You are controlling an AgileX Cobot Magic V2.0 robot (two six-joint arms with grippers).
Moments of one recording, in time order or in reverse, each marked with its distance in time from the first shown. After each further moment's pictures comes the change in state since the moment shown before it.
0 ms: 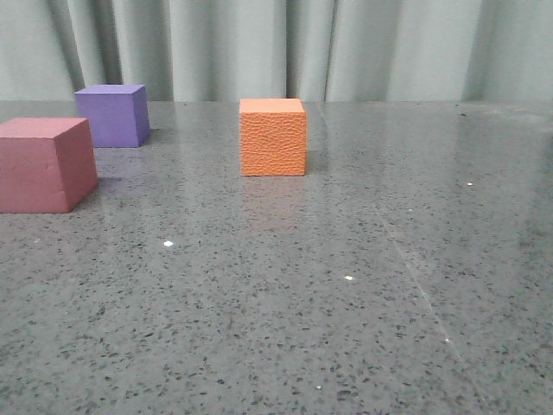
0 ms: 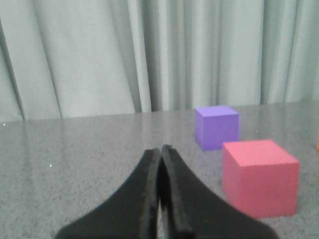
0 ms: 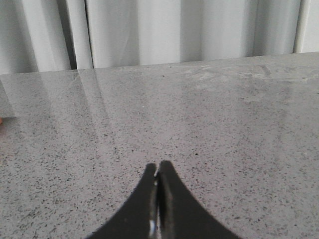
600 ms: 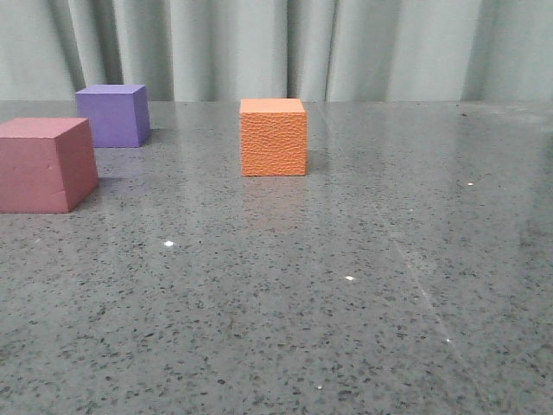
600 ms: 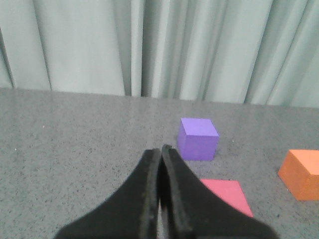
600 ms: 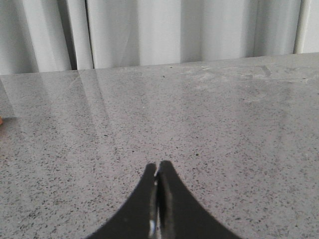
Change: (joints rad) left arm 0.000 0.375 -0.663 -0.155 0.590 0.000; right arm 0.000 0.000 0.000 0.000 -0.002 0.000
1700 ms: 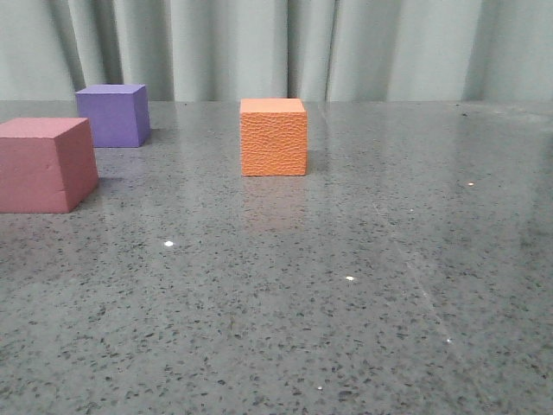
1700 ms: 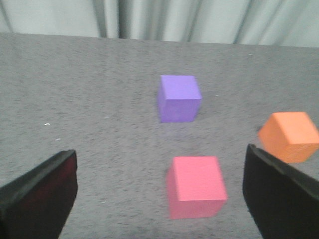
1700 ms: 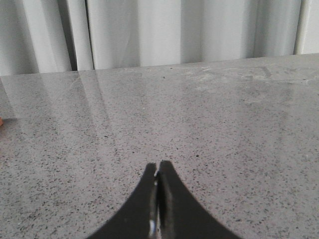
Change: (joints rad) left arm 0.000 0.353 -0.292 -0.151 0.220 0.109; right arm 0.000 0.000 0.000 0.000 -0.004 0.000
